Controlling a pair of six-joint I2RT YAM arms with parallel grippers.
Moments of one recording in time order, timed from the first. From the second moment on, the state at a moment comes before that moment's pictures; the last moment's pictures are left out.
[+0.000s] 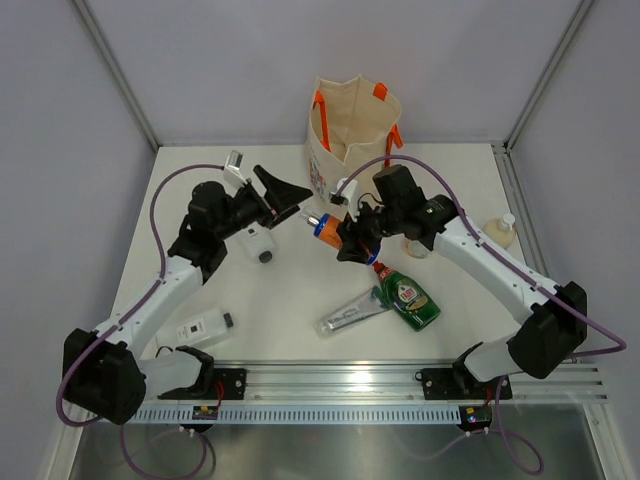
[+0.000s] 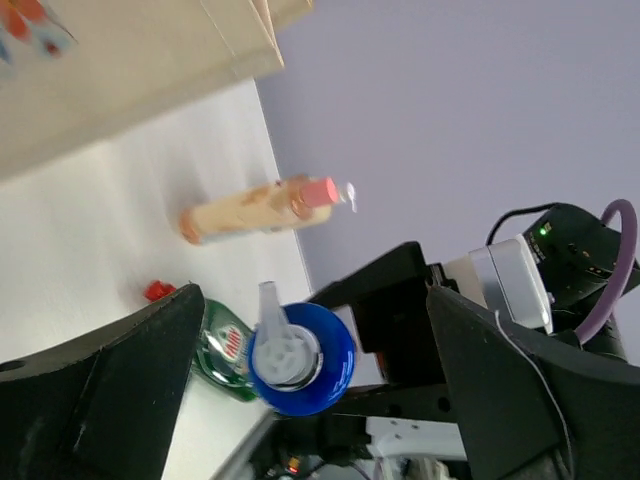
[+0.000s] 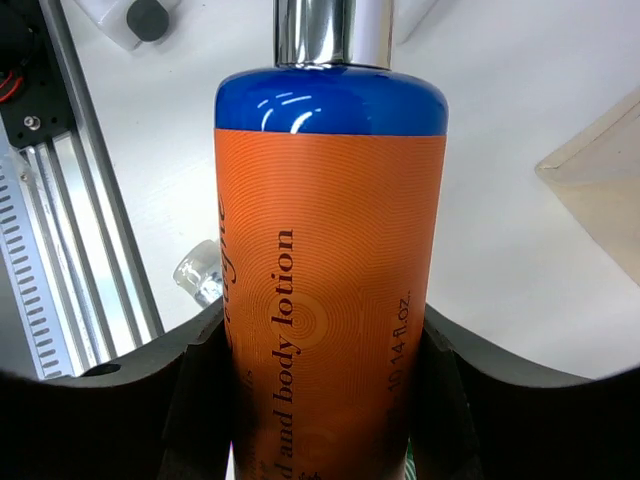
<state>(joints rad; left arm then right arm) -0.39 1.18 0.85 0.22 0.49 -1.12 0.63 1.45 1.32 -0.66 -0.53 -0.33</state>
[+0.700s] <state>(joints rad) -0.28 0.72 0.81 -0.42 0.13 -0.55 0.36 2.08 2.49 -0.46 -0.10 0.09</state>
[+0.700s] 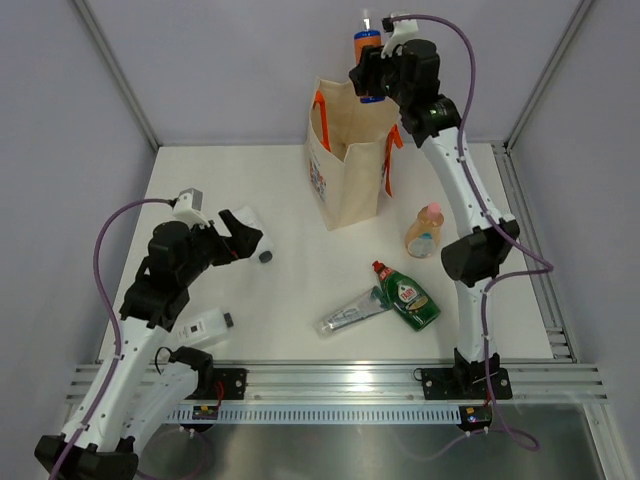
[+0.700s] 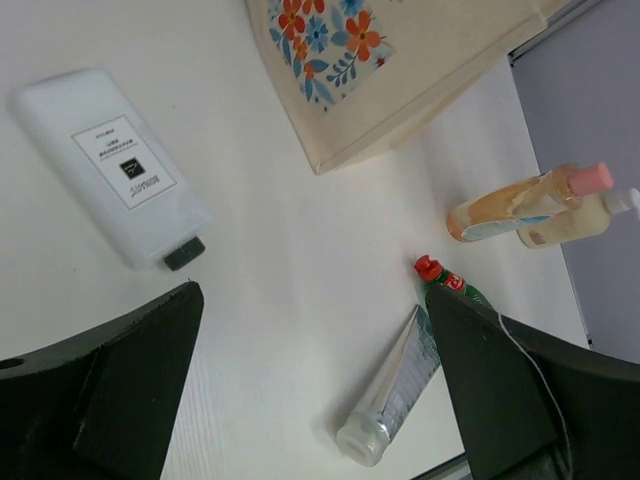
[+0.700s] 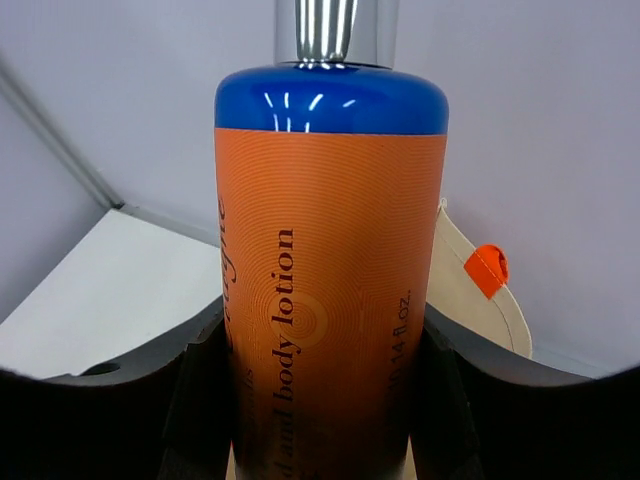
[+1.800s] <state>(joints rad) -0.28 1.14 0.81 -0.42 -0.08 -0.72 0.31 2.15 2.14 -0.53 -0.51 -0.20</state>
